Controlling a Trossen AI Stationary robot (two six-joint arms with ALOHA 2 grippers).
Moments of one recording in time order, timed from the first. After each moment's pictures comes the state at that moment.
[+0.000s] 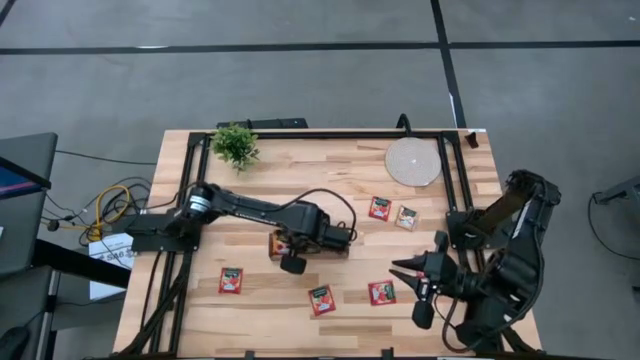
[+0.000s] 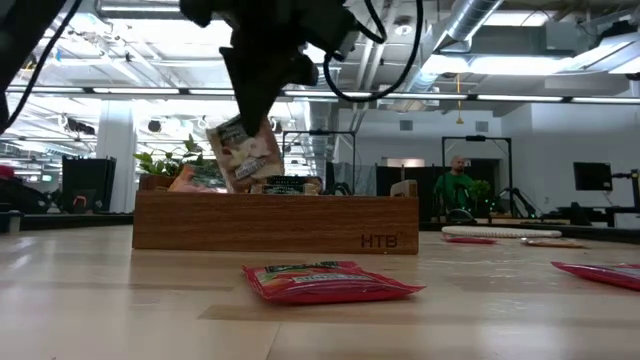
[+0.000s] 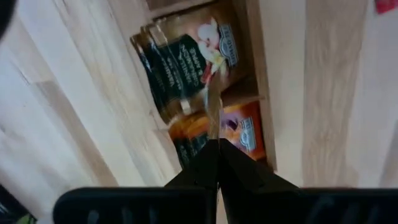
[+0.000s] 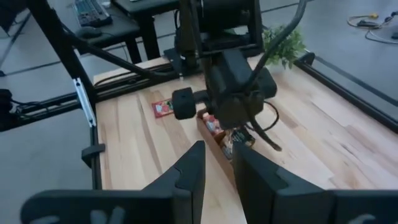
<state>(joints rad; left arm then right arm) -0.19 2.16 2.02 -1.57 -0.12 0.01 0.96 1.57 1.73 -1.23 1.04 1.07</state>
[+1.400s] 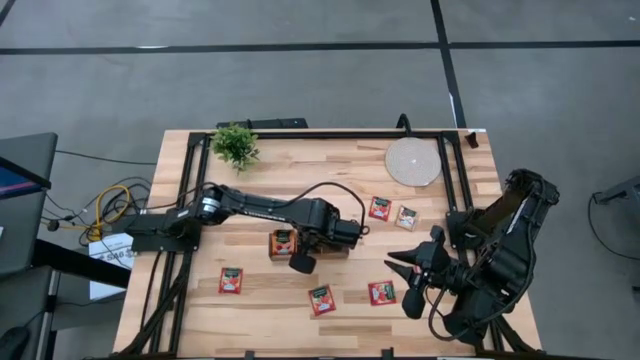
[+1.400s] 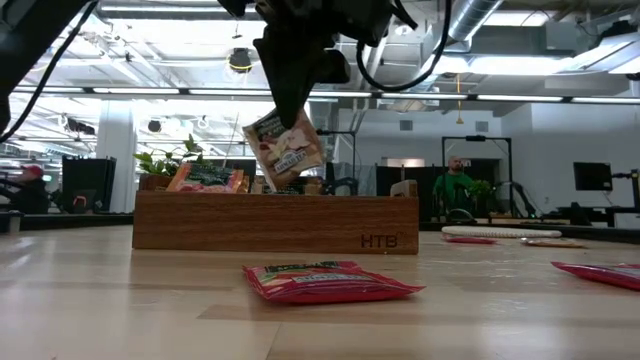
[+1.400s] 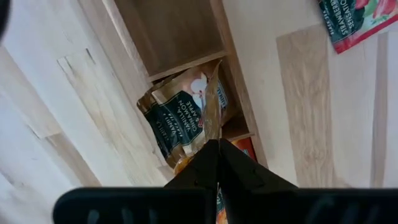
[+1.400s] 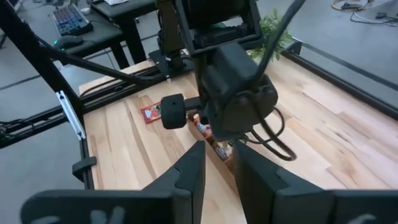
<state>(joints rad) -0.16 2.26 2.22 -1.57 -0.06 0.15 0.91 1.57 1.73 -1.25 1.02 1.15</state>
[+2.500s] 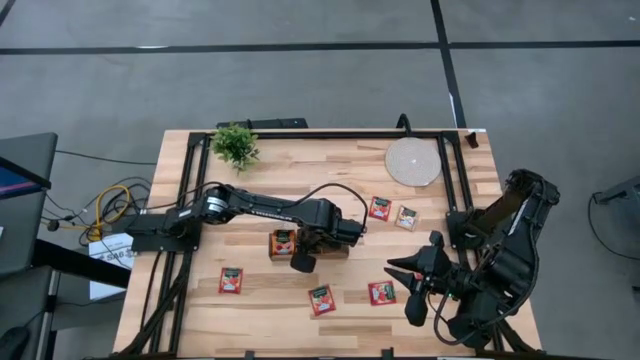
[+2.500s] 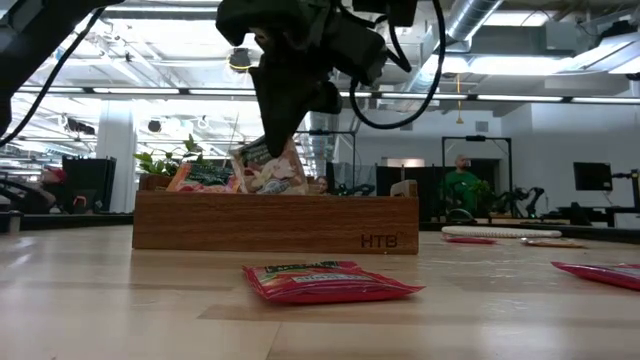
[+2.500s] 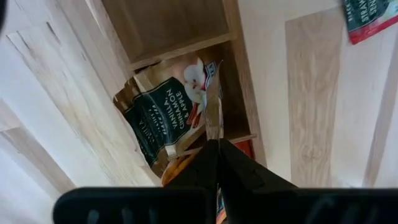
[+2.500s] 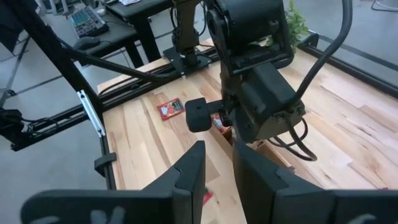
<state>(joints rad) -0.13 2.29 2.16 -1.57 0.00 0.12 0.92 1.57 1.73 -1.19 0.99 1.14</state>
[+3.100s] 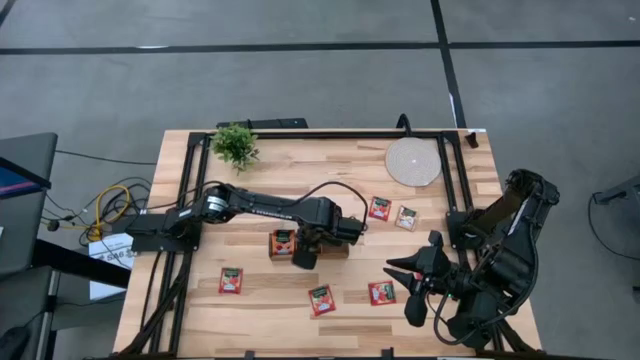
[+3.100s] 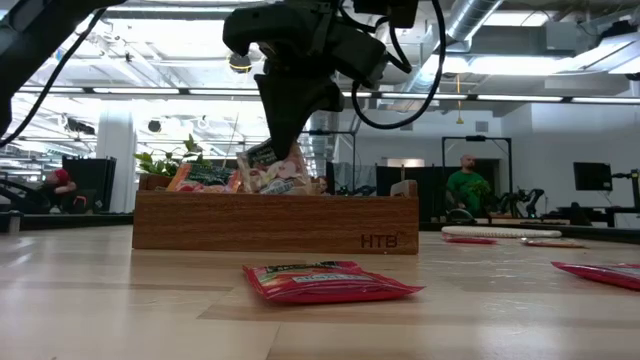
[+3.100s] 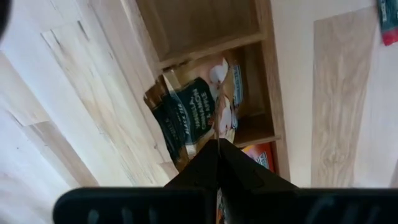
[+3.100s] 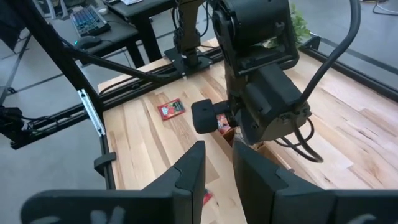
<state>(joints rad) -0.12 2.29 2.16 -1.55 -0.07 0.12 0.92 1.57 1.73 -1.17 0.99 1.11</state>
